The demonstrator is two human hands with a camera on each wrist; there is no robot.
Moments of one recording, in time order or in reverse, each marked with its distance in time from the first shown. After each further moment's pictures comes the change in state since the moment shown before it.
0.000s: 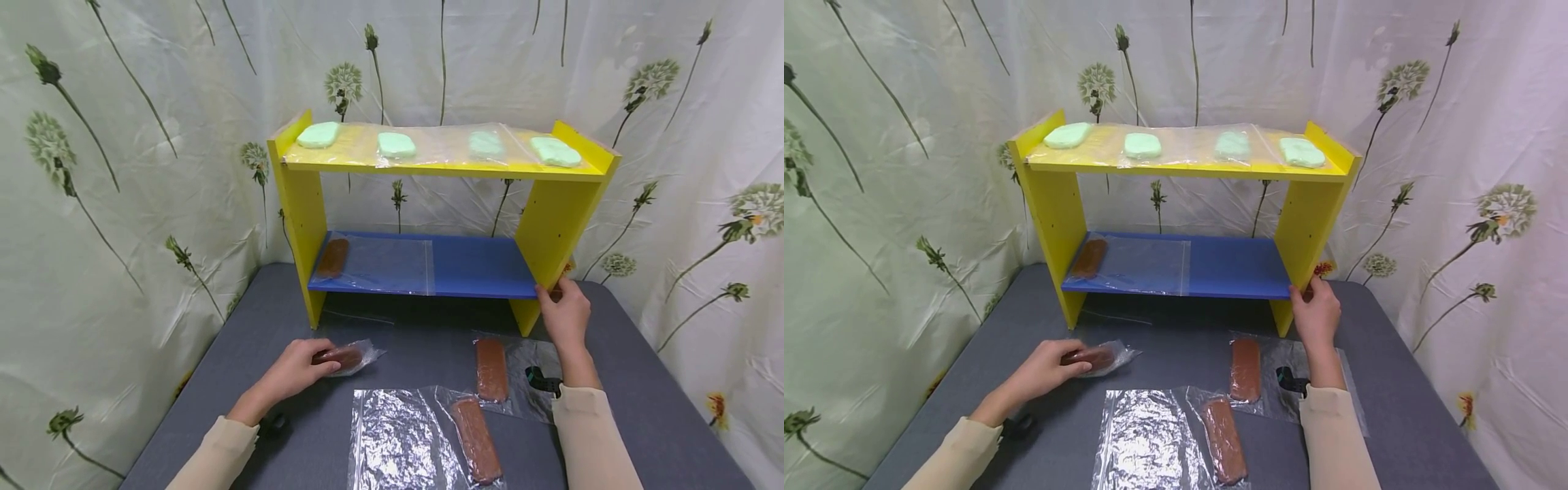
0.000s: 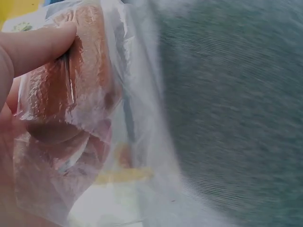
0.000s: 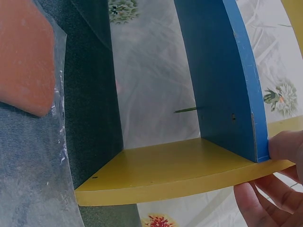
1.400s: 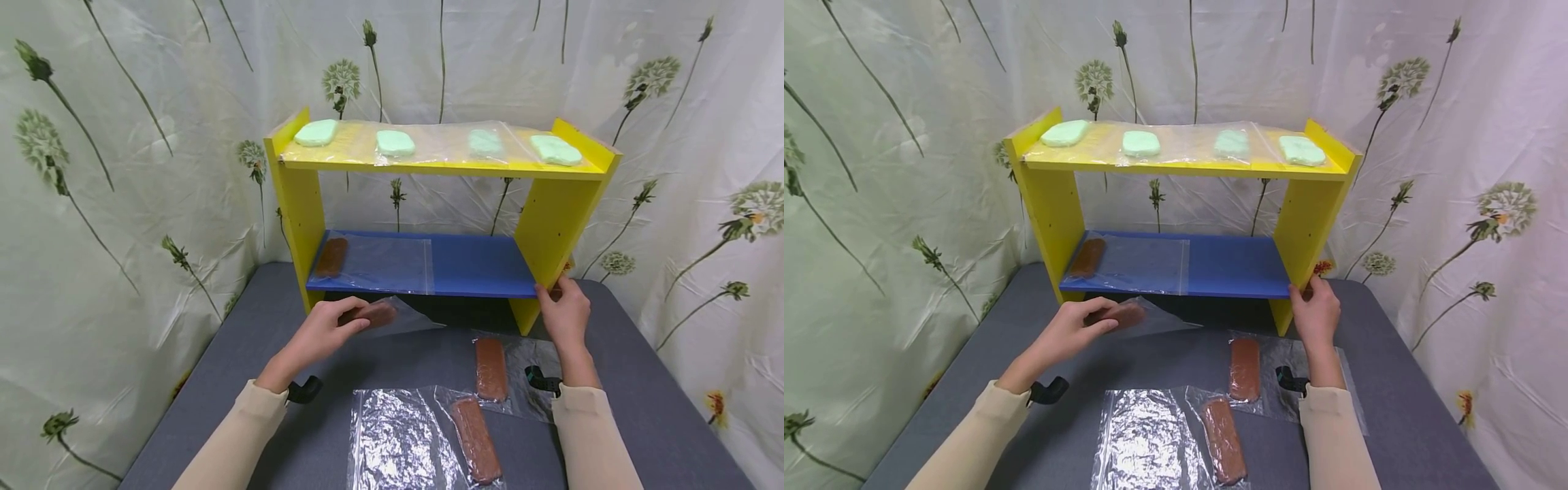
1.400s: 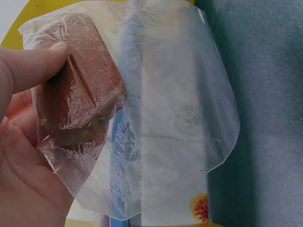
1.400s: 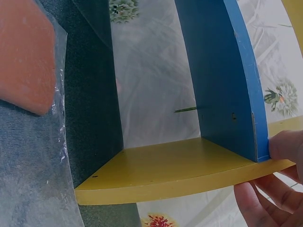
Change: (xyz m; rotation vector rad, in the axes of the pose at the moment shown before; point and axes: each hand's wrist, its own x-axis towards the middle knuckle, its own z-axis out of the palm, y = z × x) left_hand 0.051 0.066 -0.023 -0.125 0.129 0.225; right_hand 0.001 0.001 0.001 -0.004 0.000 0.015
